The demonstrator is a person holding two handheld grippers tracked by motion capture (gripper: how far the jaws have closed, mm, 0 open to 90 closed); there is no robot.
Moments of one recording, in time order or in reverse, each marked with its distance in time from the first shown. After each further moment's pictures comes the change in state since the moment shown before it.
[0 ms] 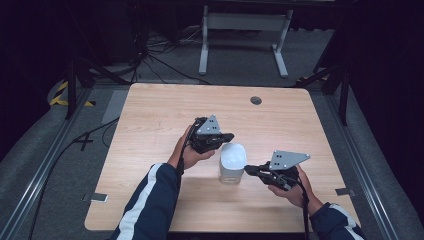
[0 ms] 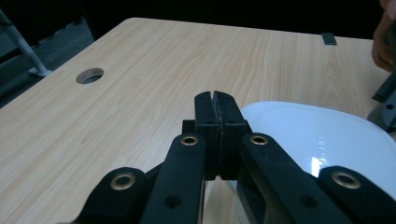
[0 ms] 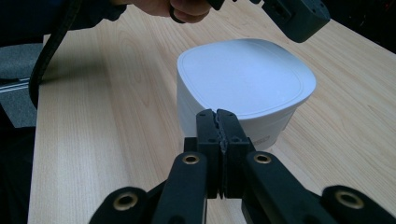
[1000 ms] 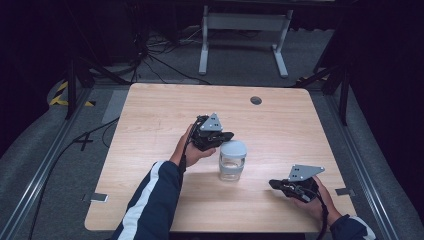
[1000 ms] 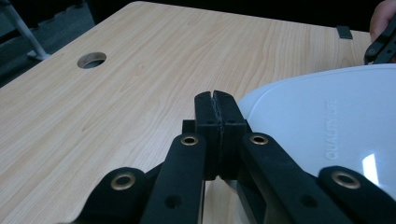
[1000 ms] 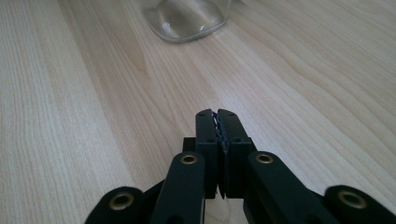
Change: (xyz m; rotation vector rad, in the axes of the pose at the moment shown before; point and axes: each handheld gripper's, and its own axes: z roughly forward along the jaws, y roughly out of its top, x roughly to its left) left arm 0.012 -0.004 0.011 0.042 0.023 -0.047; right arm -0.016 -0.089 -0.028 0.199 -0.067 0.109
